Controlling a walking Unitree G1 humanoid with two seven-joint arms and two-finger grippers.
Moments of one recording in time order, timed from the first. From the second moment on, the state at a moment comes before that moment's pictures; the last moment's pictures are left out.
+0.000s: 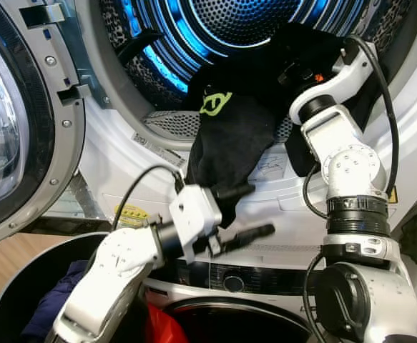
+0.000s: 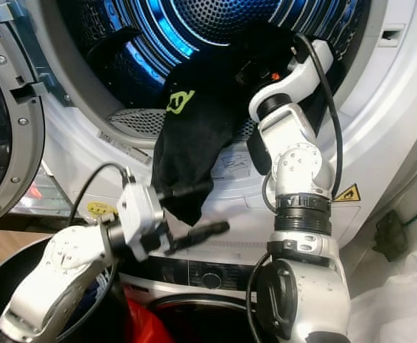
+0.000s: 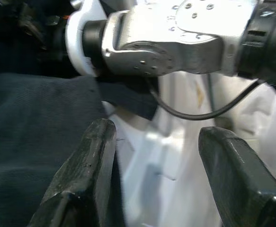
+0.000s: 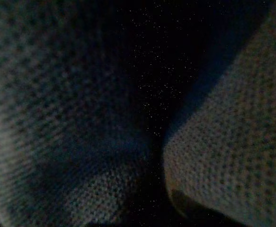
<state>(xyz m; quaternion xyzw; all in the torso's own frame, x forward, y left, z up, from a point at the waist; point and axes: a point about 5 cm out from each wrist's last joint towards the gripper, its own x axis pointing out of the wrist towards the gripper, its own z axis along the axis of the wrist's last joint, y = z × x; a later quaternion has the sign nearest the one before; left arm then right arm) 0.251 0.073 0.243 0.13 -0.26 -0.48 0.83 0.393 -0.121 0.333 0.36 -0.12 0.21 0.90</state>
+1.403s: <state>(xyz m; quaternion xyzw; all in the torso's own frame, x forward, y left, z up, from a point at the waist) 0.326 0.078 0.290 0.17 -0.37 -0.36 0.84 0.360 -0.141 0.319 0.31 -0.18 0.29 0.89</state>
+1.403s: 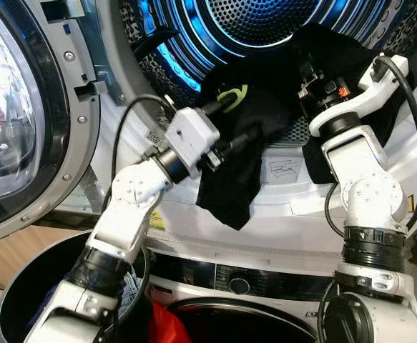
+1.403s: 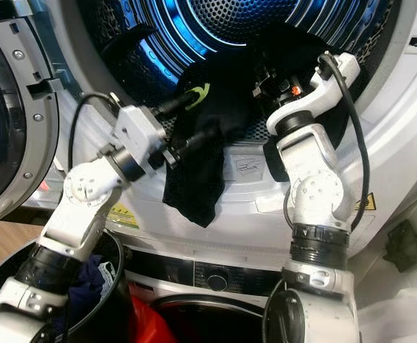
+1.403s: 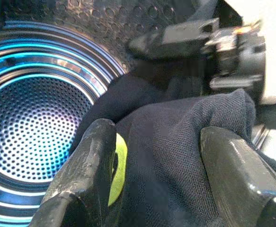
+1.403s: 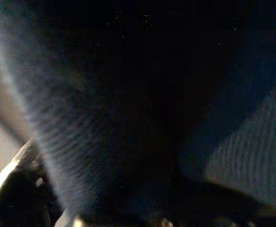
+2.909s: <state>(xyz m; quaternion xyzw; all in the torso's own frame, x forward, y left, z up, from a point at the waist) 0.336 0.082 0.295 0.10 -0.37 -0.38 0.84 0.278 -0.161 0.251 -0.01 -0.13 0.52 0.84</state>
